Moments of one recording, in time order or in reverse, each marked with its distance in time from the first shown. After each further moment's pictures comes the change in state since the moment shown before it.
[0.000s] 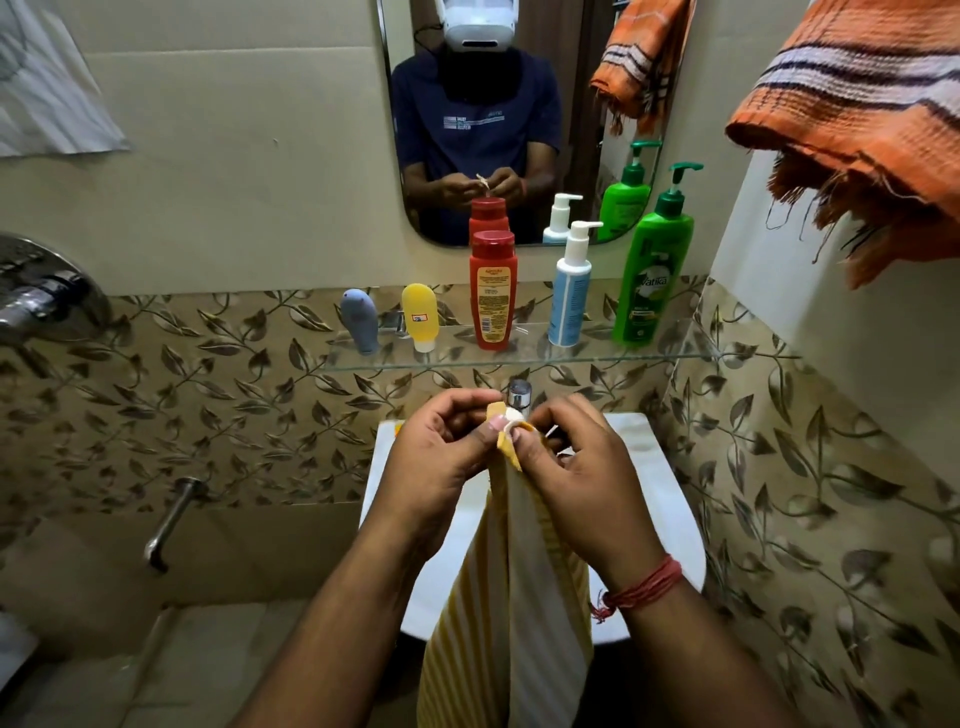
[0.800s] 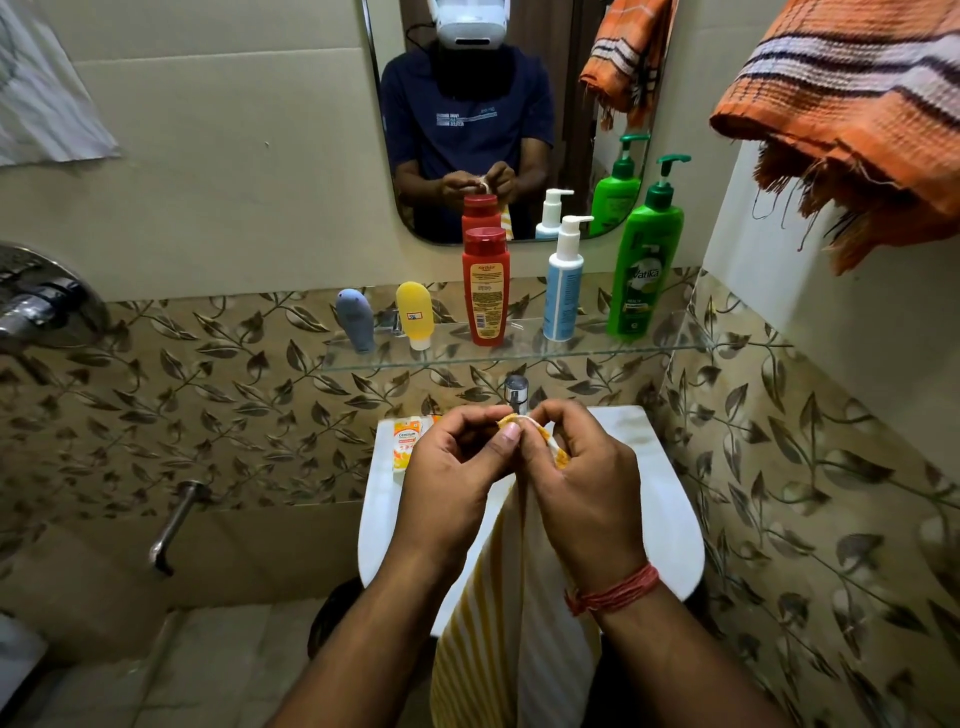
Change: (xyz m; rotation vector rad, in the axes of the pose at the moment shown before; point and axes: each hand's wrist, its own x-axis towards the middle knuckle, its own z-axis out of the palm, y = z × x) left_hand -0.022 -0.010 0.021 0.033 0.115 0.026; right_hand -0.014 0.002 0.010 -0.106 0.266 0.009
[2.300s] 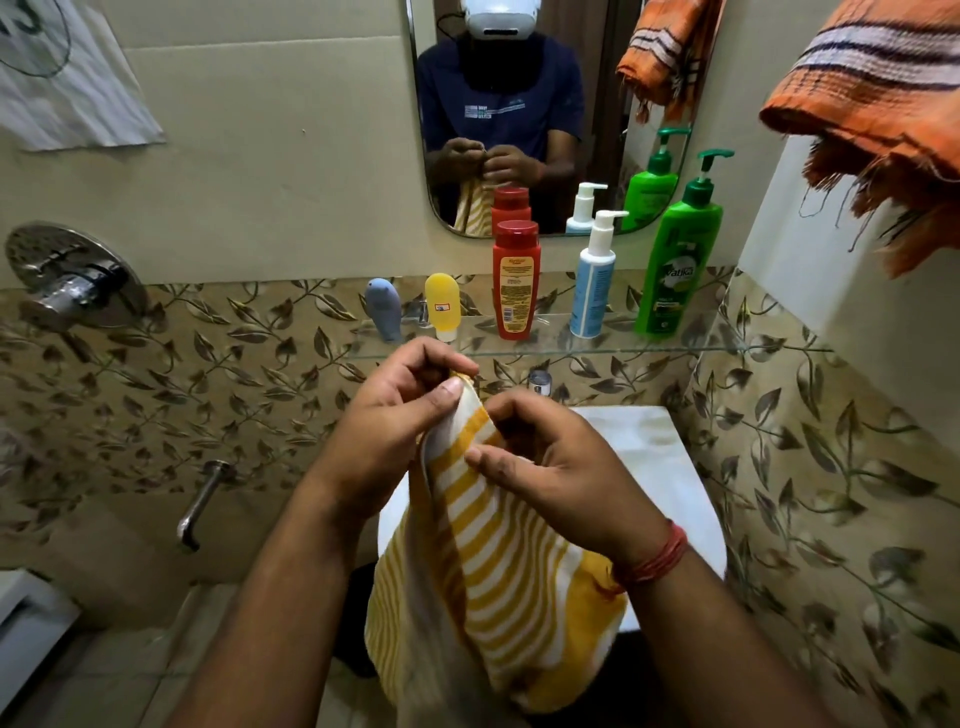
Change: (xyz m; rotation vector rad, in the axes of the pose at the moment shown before) left_hand 0.020 0.064 -0.061 0.207 -0.271 0.112; right_hand 0.019 -0.023 0.004 0.508 -0.698 -0.068
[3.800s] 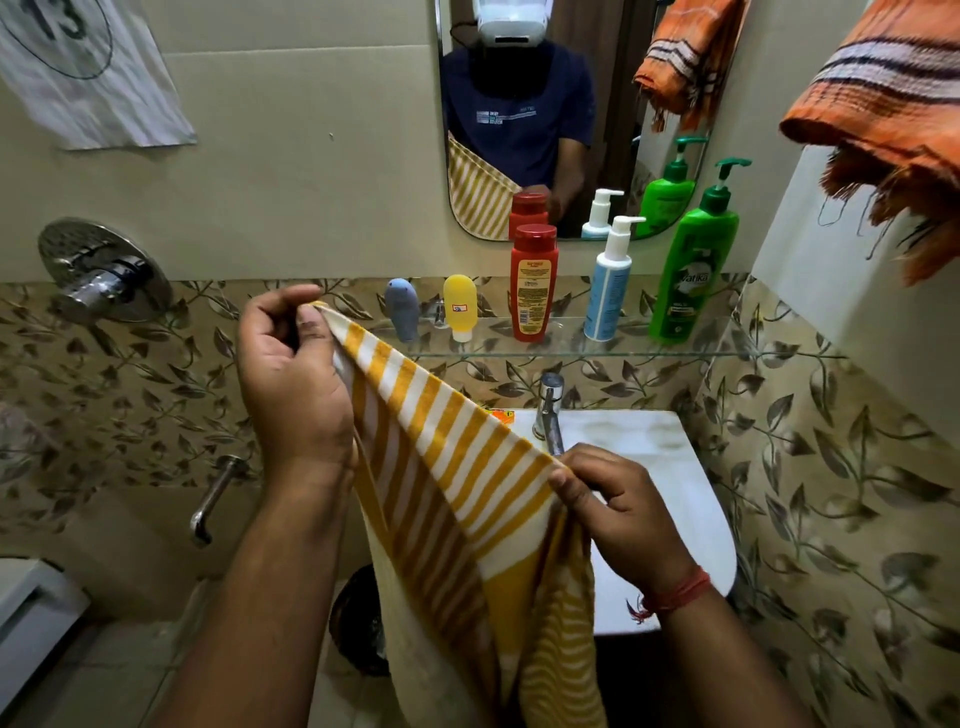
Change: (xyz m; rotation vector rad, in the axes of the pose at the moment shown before) left_hand 0.004 0.016 -0.034 0.047 0.913 0.347; right_hand -0.036 0.062 -0.010 -0.250 0.213 -0.071
